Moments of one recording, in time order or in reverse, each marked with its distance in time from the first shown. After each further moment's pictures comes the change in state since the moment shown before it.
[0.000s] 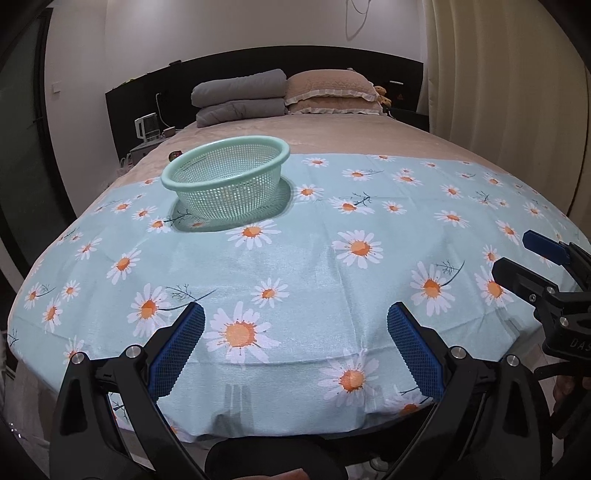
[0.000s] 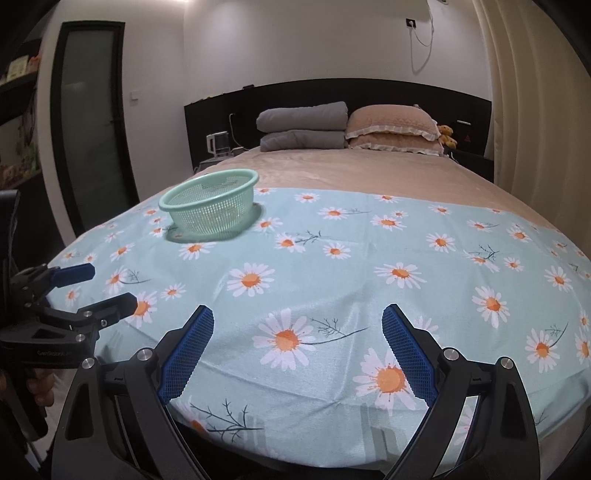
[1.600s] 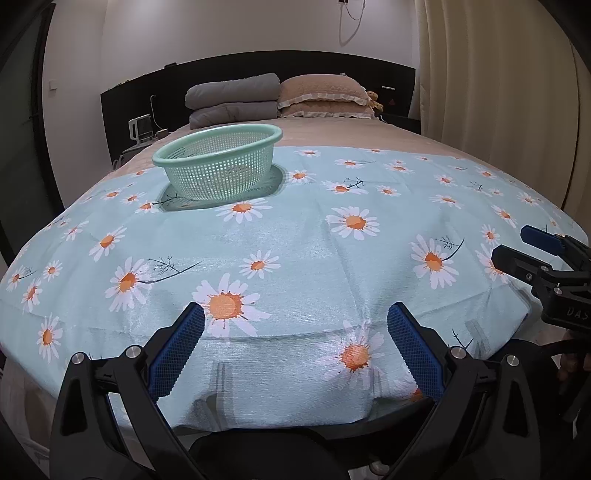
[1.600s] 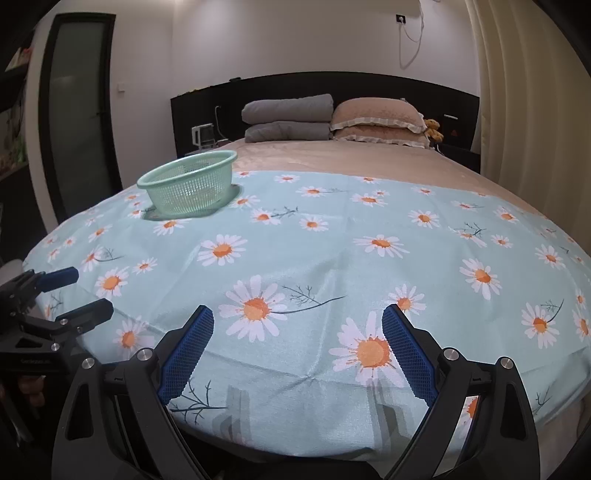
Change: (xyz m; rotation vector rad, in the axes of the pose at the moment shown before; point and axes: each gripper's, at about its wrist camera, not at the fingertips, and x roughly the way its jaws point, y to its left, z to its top) left arm 0.017 0.001 -0.036 -0.016 -0.036 -0.030; right arm 0.011 -0.014 -0.024 0.008 0.023 -0.051
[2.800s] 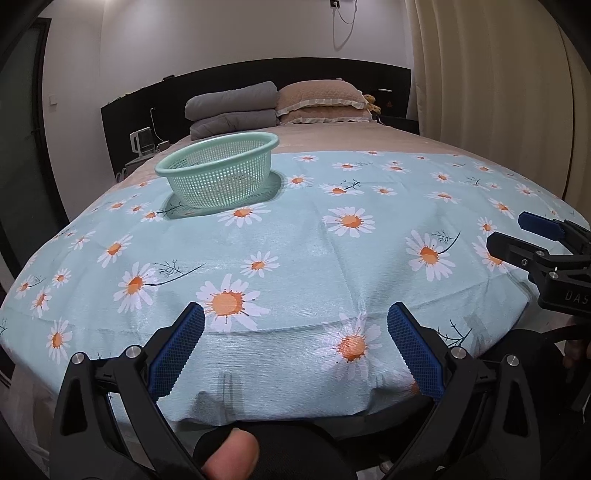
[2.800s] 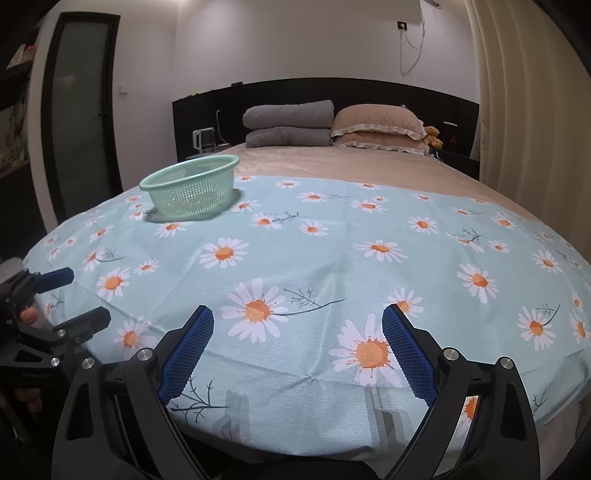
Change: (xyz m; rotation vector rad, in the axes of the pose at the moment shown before) left arm -0.009 -0.007 -0.008 0.034 -0.035 0.028; right arm -0.006 0.004 -0.002 -0.017 -0.027 -0.007
